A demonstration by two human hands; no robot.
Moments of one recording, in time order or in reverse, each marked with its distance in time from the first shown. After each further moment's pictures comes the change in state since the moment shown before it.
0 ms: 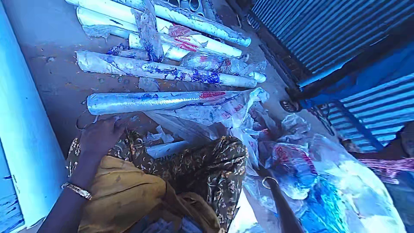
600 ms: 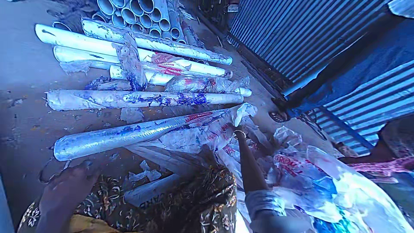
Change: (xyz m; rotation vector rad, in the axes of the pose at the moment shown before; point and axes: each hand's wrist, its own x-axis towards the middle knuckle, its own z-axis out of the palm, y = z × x) left_hand 0.034 -0.002 0.025 0.125 0.022 -0.105; right_hand 0.129 -0.217 -0.171 0.471 0.360 0.039
